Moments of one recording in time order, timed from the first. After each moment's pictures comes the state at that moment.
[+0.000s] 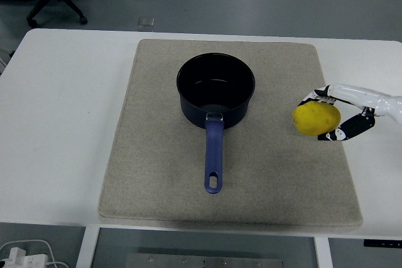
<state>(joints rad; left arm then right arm) -0.01 0.00 0.01 -0.12 0.05 0.02 0.00 1.00 -0.93 0.16 1.40 -1.21 0.10 0.33</state>
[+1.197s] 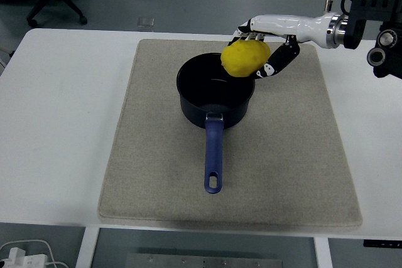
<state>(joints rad) -0.01 0.00 0.01 -0.12 0.05 0.02 0.00 1.47 -0.49 -0.05 1.11 -1.07 0.18 0.28</state>
